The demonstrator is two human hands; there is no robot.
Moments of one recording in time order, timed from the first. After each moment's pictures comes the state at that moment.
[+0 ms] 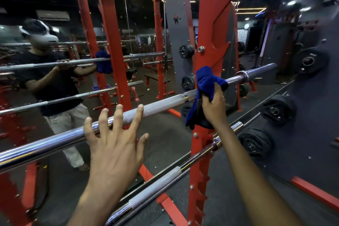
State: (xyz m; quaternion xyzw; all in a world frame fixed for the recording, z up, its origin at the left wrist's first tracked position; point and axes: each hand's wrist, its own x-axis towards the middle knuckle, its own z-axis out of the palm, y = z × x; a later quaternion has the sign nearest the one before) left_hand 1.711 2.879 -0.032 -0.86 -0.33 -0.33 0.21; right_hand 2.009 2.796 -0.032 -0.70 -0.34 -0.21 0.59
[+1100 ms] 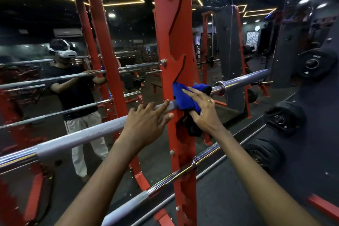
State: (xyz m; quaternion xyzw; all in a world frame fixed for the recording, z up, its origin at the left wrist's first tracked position) left_hand 1.941 2.857 0.009 -0.93 -0.21 -0.23 0.18; right_hand 2.150 2.748 -0.034 -0.66 -0.55 -0.23 0.46
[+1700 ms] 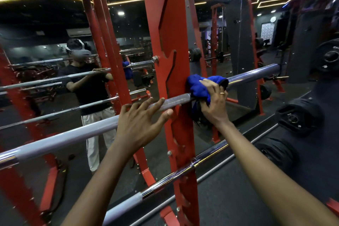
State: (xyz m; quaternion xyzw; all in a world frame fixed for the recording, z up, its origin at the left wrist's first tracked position) left_hand 1.956 2.840 0.005 -0.91 -0.27 -0.28 0.13; right_hand 2.238 2.762 -0.051 -0.67 -0.45 -0.35 0.48
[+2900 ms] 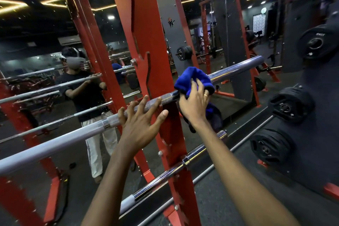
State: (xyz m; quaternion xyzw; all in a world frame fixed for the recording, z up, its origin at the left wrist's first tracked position) left_hand 1.996 2.809 -0.005 -0.93 -0.31 -0.21 0.00; right_hand 2.192 2.760 -0.030 -0.76 -0.29 -0.18 0.55
